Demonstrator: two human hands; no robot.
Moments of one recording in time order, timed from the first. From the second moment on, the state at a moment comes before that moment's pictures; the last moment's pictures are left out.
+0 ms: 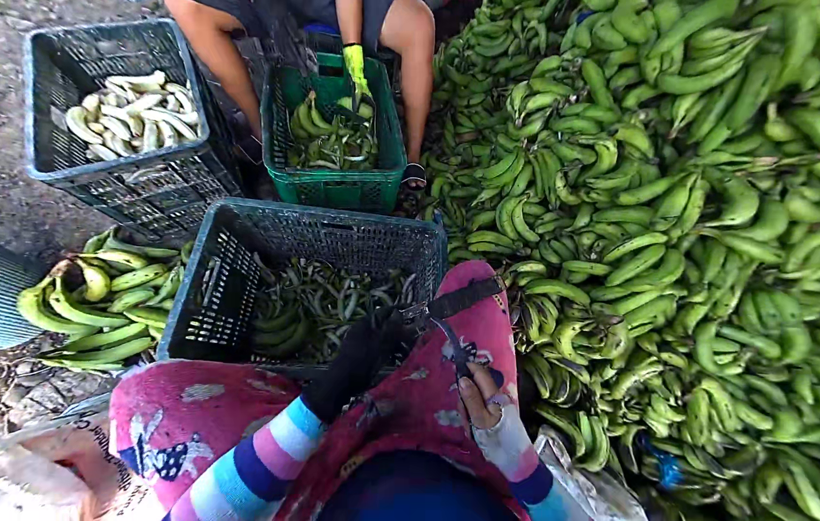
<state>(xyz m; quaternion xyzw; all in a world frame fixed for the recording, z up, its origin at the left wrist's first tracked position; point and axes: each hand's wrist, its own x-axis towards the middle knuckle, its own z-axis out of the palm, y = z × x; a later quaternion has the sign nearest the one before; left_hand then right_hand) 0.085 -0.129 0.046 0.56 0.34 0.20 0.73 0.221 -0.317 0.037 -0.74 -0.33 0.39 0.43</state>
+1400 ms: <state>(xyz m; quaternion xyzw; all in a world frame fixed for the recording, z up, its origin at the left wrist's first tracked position) 0.082 -0.124 0.026 0.53 0.32 0.24 0.75 0.195 -0.314 0.026 -0.76 -0.35 0.36 0.42</state>
